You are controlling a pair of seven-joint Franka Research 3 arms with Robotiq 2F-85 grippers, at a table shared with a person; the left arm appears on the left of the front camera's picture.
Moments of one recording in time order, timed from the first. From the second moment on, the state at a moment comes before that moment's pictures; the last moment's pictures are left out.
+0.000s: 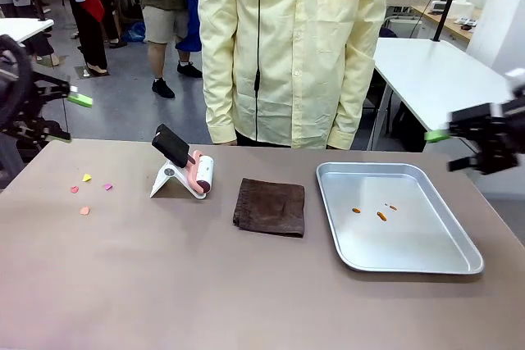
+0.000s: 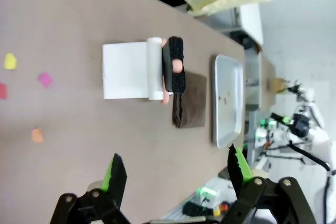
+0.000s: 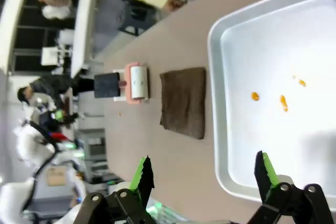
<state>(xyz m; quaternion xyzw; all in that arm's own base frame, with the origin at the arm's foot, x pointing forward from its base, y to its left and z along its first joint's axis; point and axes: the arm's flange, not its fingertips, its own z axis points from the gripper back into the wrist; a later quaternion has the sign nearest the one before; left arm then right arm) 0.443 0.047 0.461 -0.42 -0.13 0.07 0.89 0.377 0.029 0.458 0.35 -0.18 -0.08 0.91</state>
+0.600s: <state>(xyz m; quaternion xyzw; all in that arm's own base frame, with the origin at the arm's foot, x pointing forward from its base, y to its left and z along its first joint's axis) 0.502 -0.023 0.439 -0.37 -0.06 0.01 0.93 0.397 0.231 0.395 0.28 -0.14 -0.08 0.95</state>
